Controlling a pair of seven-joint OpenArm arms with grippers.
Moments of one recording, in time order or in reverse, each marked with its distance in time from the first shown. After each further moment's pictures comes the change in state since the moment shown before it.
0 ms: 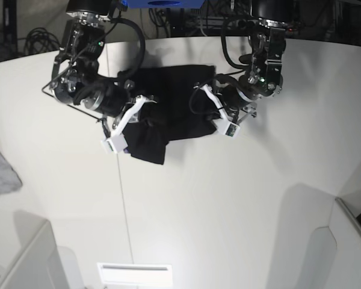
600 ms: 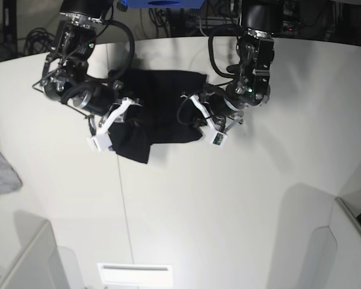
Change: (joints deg) left arm -4.6 3.6 1.0 -5.1 0.0 2.0 0.2; right arm -0.8 1.1 3.9 -1.4 3.0 0.0 0.2
